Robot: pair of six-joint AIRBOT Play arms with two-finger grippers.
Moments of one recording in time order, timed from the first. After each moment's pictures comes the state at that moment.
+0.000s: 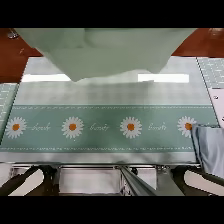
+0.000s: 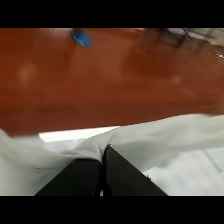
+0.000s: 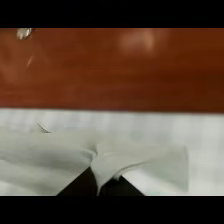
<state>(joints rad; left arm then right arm) 0.30 -1.09 1.72 0.65 -1.13 -1.21 -0.25 -1.28 2.02 -0.90 1.34 1.48</state>
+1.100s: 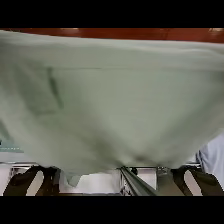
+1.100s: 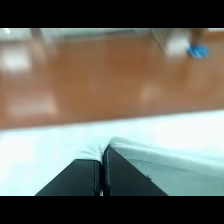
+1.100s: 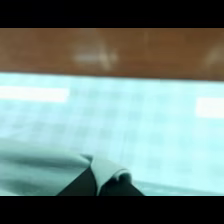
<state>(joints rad) 0.18 -0.68 1.51 1.23 -1.21 -1.36 -0.25 -0.68 1.57 -1.08 1.50 1.49</state>
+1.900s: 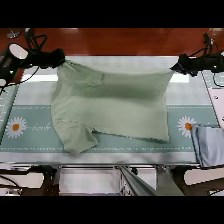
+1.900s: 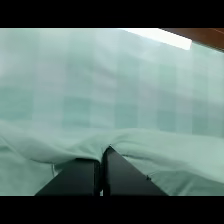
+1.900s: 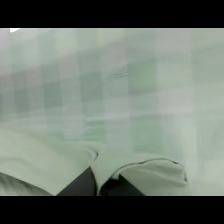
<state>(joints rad) 0.00 -1.60 1.44 1.03 -0.74 -1.52 -0.25 -1.69 1.55 -0.86 1.09 1.37</state>
